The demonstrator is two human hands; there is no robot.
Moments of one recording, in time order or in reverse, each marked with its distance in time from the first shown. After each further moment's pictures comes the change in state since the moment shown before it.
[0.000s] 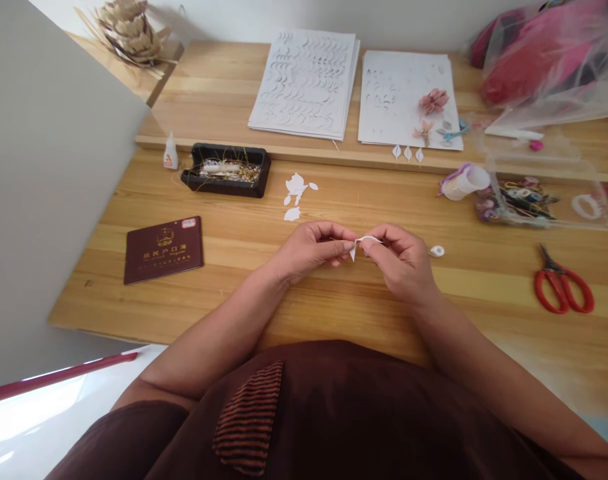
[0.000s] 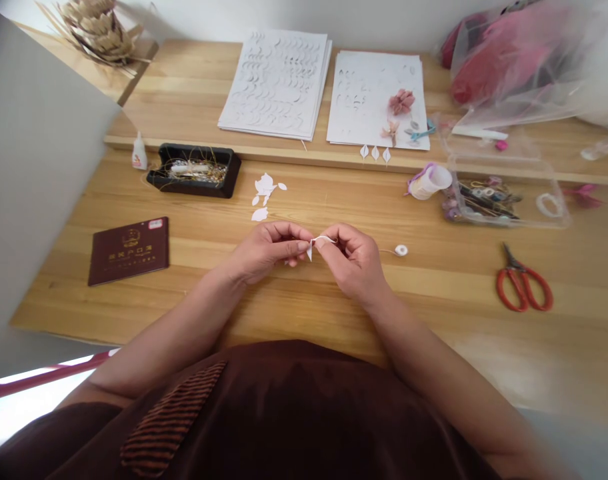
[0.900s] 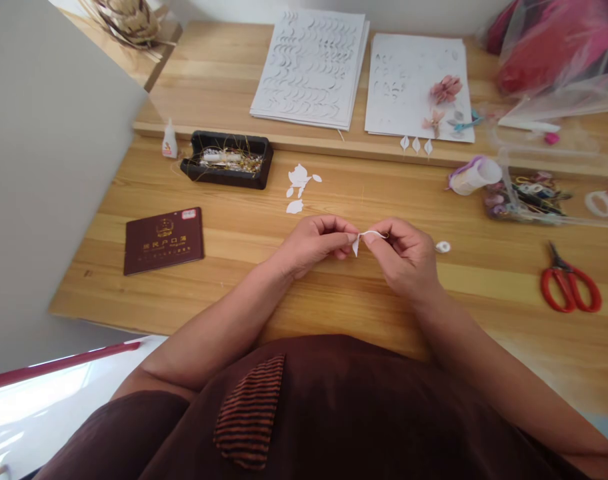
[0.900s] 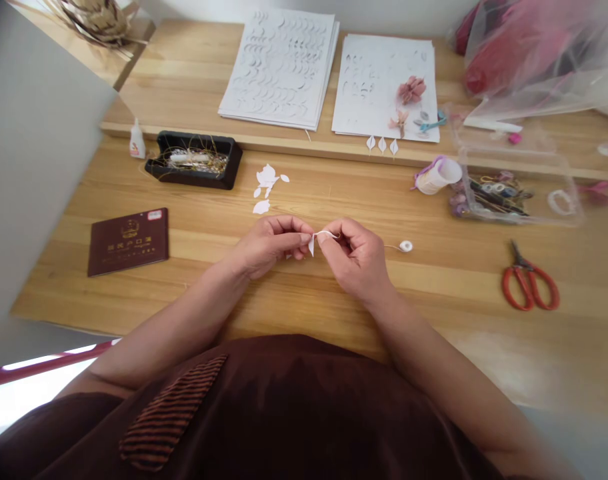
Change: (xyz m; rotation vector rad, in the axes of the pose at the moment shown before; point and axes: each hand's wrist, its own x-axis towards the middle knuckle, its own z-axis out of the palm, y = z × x) left_hand 0.001 0.000 0.004 -0.031 0.065 -0.024; right_hand -0.004 0.002 0.002 -0.170 0.051 -0.082
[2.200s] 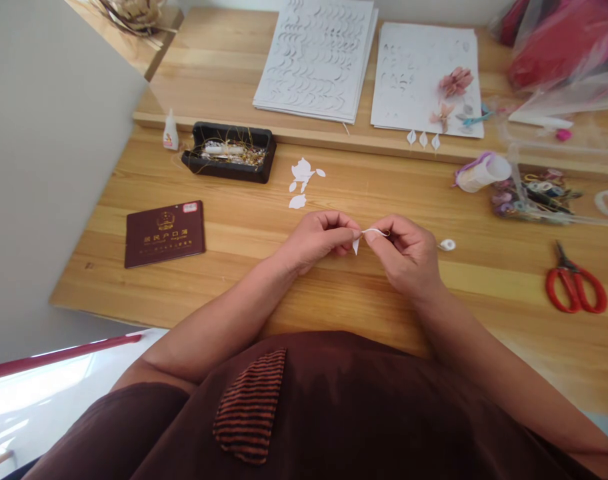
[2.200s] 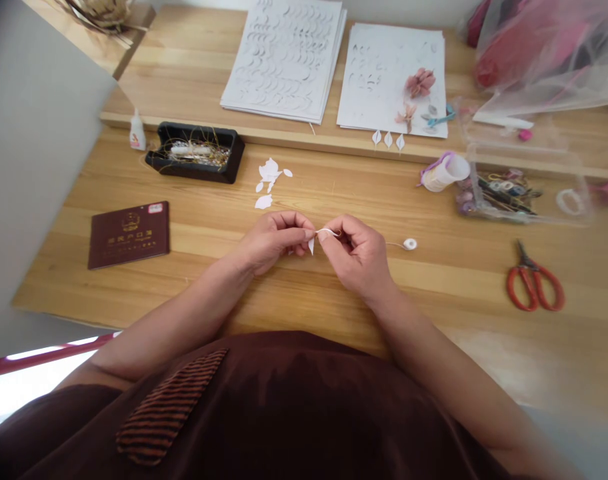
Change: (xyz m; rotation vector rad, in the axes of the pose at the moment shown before) left_hand -0.002 0.002 0.006 0.042 0.065 -0.014; right_hand -0.001 0.002 0.000 -0.037 -0.027 -0.012
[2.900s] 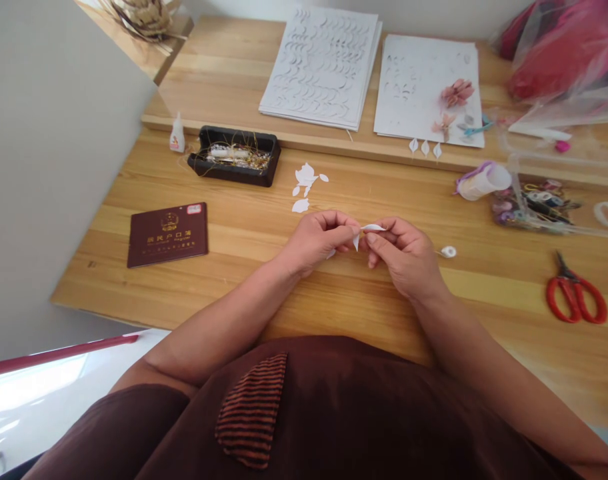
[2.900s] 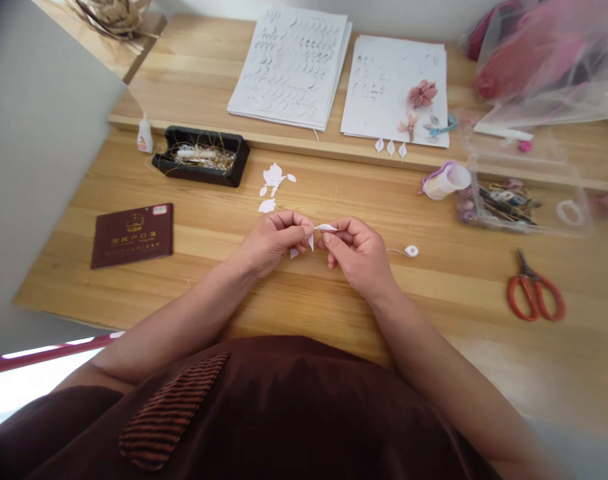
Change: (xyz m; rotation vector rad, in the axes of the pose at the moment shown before) left_hand 0.002 -0.001 0.000 -0.030 0.063 0.100; right_hand 0.009 0.012 0.001 0.364 -0.055 0.284
